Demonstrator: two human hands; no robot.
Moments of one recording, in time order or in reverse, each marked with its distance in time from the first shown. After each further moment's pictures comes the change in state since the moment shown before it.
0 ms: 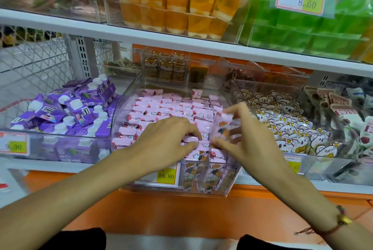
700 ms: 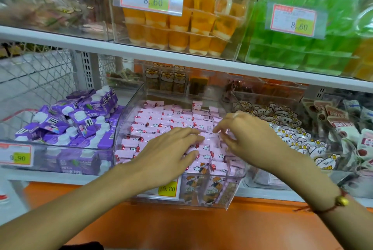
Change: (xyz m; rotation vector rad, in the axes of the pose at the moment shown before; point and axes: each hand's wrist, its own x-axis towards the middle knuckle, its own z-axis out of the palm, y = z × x) left_hand -0.002 -0.003 0.003 0.029 -0.028 0.070; right_hand 0.041 -0.002 -0.019 -0.408 -0.217 -0.208
